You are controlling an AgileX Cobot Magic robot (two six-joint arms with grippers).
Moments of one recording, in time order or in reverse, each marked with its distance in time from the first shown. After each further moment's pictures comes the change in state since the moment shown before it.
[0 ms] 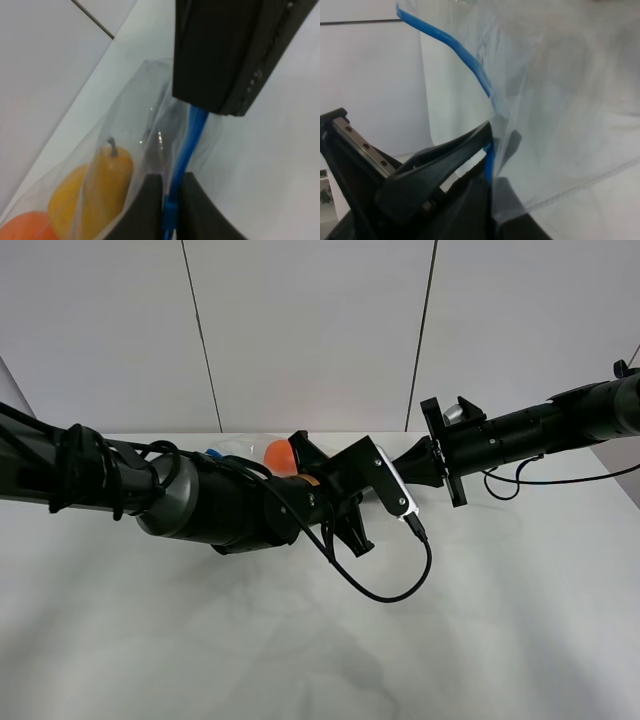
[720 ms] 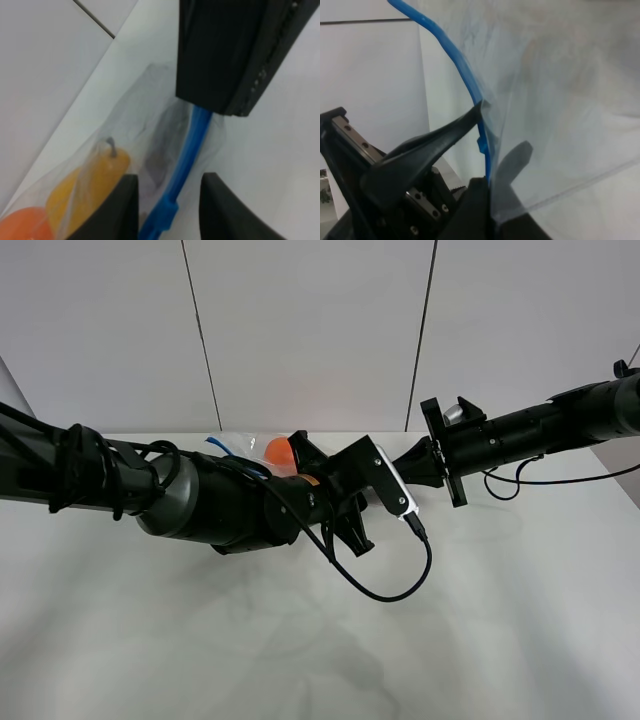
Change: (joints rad) left arm -0.007 0.000 0.000 -0.003 -0.001 -0.003; right arm 0.000 0.000 0.000 -0.001 0.001 -0.001
